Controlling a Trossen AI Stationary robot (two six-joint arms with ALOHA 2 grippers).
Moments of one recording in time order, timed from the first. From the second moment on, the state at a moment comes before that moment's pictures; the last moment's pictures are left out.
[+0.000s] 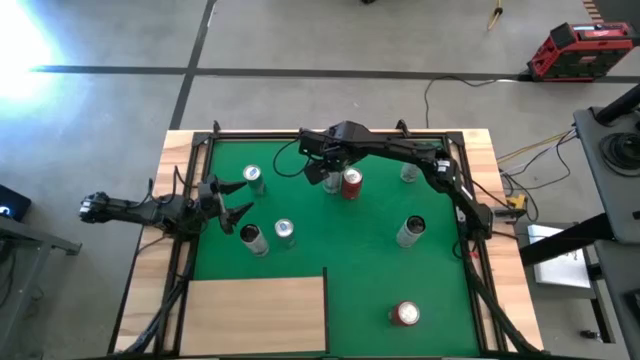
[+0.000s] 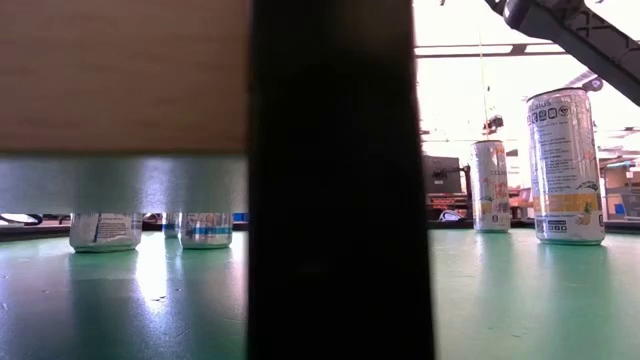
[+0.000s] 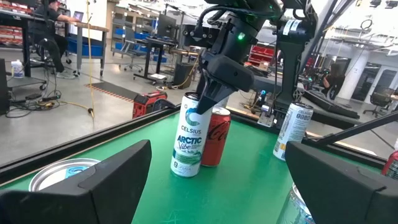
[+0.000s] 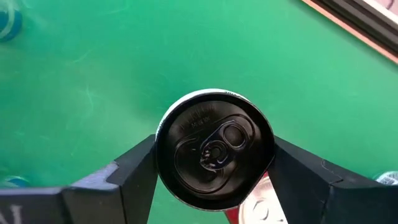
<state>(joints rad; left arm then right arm) -0.15 0.03 0.02 0.07 -0.56 -0.19 -0.27 2.24 2.28 -1.37 0.19 0.74</state>
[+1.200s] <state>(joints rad) -0.15 0.03 0.02 0.07 -0.56 -0.19 -0.12 2.25 2.32 -1.19 -0.01 -0.16</state>
